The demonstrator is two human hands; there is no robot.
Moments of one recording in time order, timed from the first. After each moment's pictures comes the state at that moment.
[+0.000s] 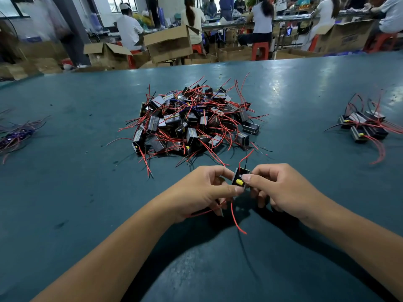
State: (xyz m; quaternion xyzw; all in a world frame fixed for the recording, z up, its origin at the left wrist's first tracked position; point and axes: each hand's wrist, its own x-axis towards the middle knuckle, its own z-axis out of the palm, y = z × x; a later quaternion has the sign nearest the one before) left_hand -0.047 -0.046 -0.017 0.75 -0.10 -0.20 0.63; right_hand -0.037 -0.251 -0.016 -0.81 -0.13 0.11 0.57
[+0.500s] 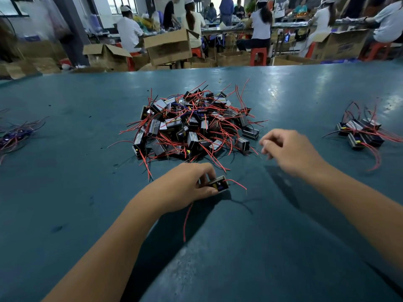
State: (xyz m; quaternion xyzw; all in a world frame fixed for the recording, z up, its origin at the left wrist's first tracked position) left_hand -0.034 -0.008 0.000 0.96 -0.18 -0.06 0.22; right_hand 0.038 -0.267 0.008 -0.91 -0.12 -0.09 0.39
